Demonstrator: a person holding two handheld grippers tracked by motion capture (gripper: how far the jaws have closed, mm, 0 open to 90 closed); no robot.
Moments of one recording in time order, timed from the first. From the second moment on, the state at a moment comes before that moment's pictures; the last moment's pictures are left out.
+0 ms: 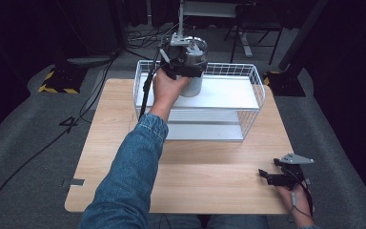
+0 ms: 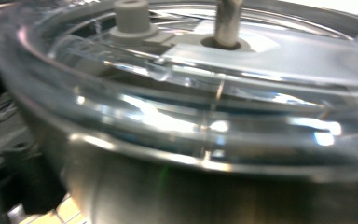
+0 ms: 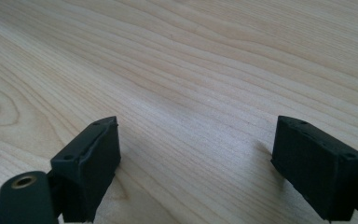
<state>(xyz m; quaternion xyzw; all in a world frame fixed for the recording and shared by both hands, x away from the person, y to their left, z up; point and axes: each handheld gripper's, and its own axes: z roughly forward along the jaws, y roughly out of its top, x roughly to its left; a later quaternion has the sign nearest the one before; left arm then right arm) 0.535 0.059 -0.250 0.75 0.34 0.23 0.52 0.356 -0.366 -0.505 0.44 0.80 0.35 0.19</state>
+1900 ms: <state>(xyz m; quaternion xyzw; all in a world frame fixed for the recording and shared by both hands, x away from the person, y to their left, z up) 0.362 0.163 -0.240 0.71 0.29 0.26 0.58 0.367 -0.358 -0.505 0.43 0.81 0.35 0.19</state>
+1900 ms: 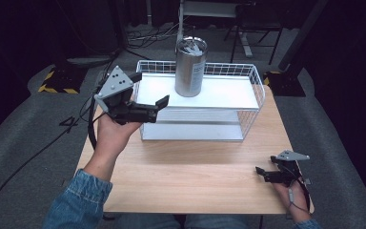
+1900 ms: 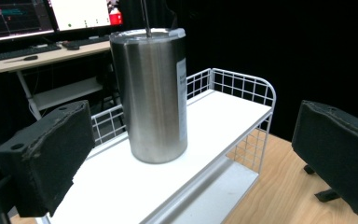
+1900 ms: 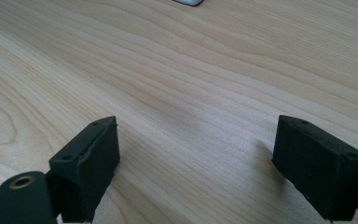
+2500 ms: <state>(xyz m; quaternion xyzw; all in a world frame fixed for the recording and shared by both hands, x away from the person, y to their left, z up) 0.336 0.189 -0.293 0.76 0.27 0.23 0.54 0.367 -0.358 -0.505 0.43 0.81 0.35 0.19</state>
